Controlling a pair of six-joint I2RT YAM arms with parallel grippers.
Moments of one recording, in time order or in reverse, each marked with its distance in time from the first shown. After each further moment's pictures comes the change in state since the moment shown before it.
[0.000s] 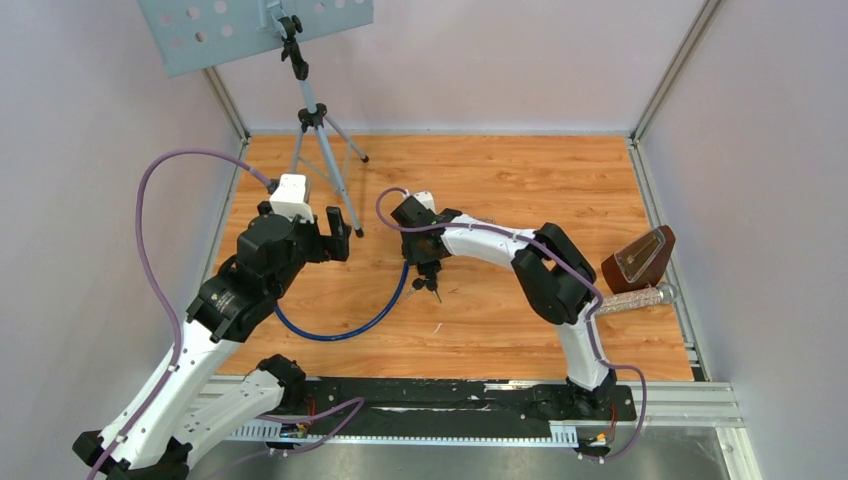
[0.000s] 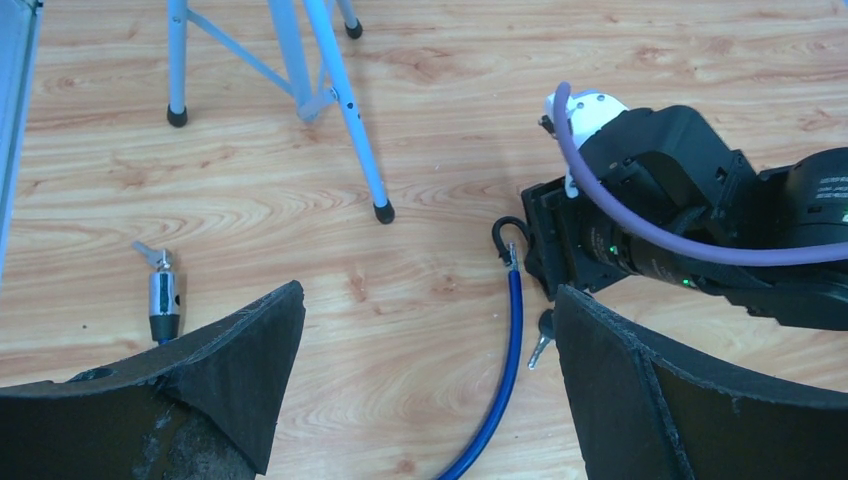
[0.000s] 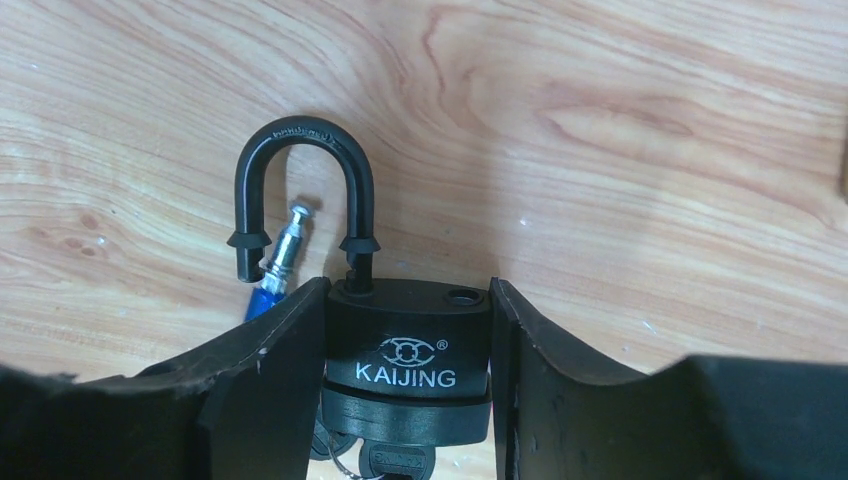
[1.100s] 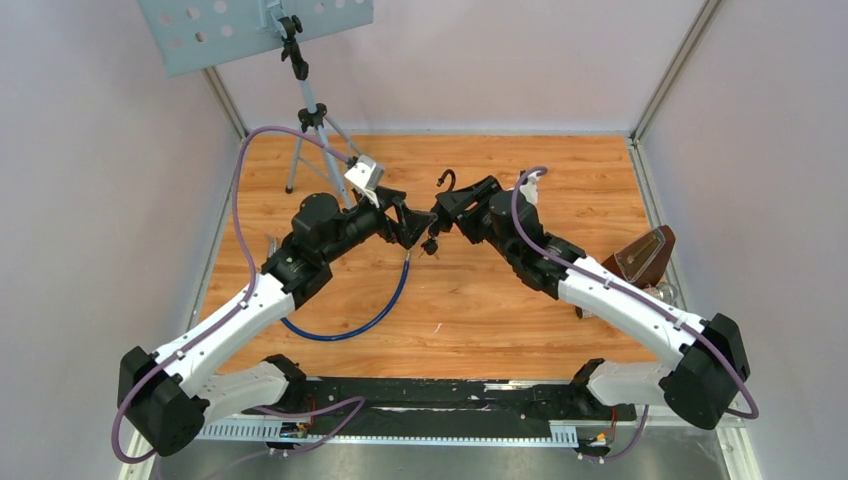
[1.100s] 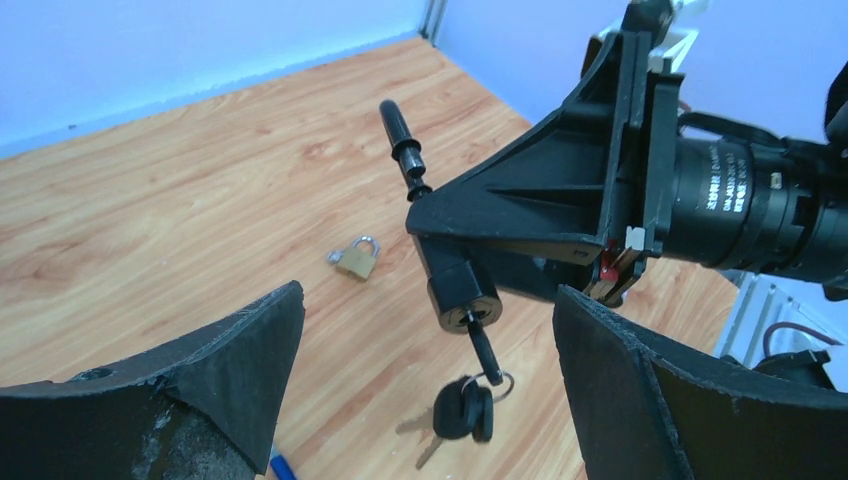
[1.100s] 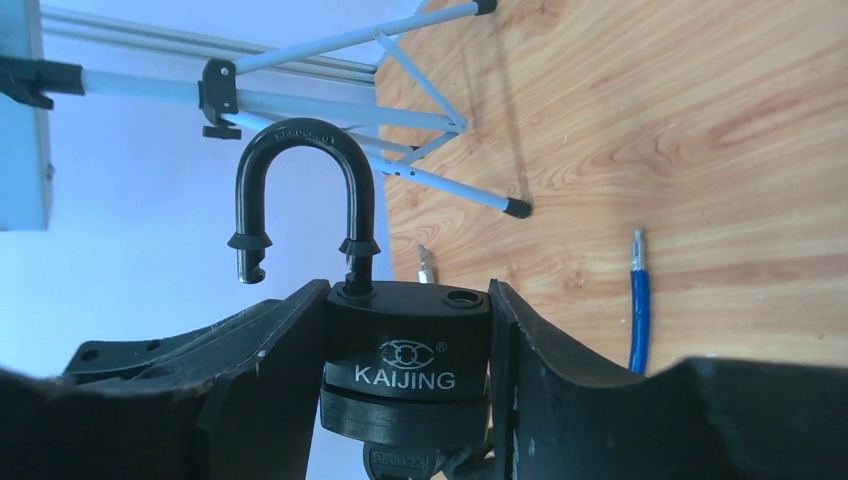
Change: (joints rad) left arm -0.058 0.315 -0.119 0.732 0.561 -0.012; right arm -0.067 -0.849 -0.545 0.470 0.007 0.773
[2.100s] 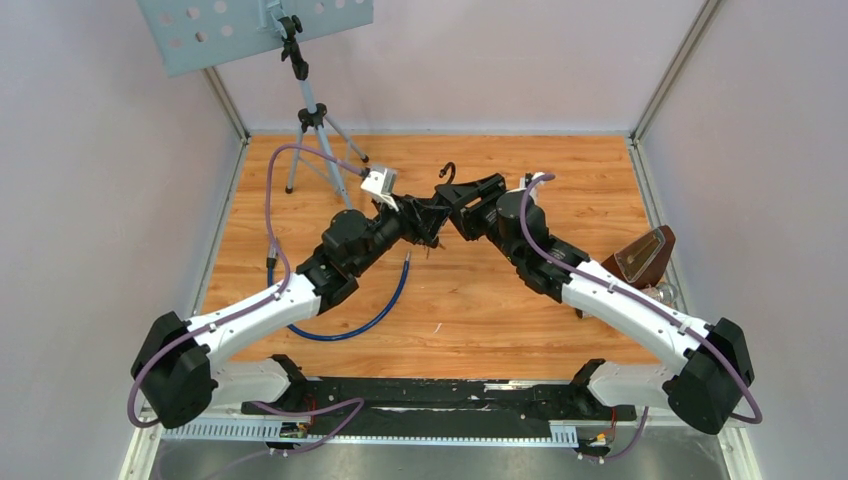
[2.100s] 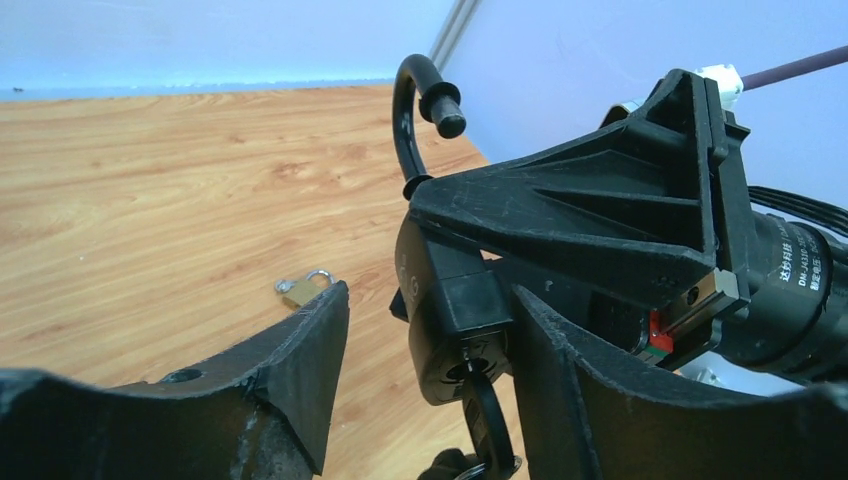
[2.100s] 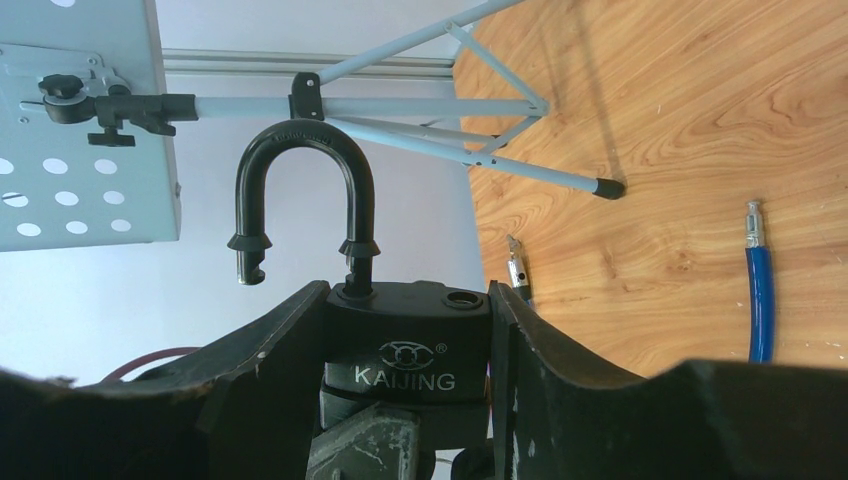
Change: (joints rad) left arm -0.142 0.130 -0.106 0.345 -0.251 -0.183; right arm 0.000 -0.047 -0.046 0.090 -0.039 0.209
